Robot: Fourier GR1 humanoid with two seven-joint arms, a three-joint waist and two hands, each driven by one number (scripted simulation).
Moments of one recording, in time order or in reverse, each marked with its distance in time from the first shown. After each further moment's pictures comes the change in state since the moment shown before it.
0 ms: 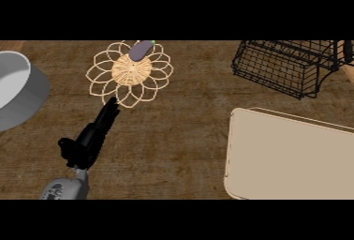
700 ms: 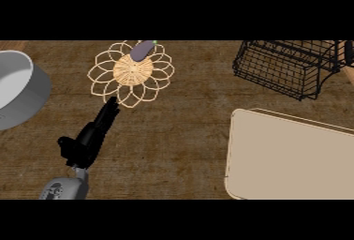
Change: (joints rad) left arm -0.006 0.000 0.008 0.000 -0.002 -0.013 0.007; right arm -0.184 -0.077 -0.269 -0.080 -0.286 0.088 -0.127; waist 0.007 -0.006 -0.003
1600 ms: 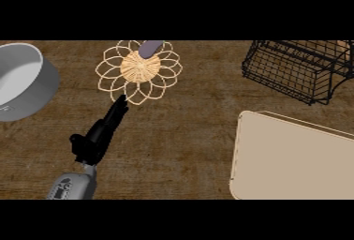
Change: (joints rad) left arm -0.034 -0.032 -0.022 0.023 -0.031 -0.010 -0.005; right arm -0.658 0.109 0.187 0.196 0.082 0.031 0.385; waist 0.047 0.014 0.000
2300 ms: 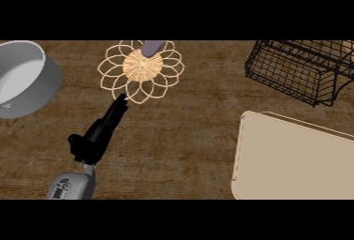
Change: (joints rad) left arm -0.001 0.001 0.005 -0.015 -0.006 -0.010 0.000; right arm -0.265 0.176 0.057 0.402 0.134 -0.105 -0.106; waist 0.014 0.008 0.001
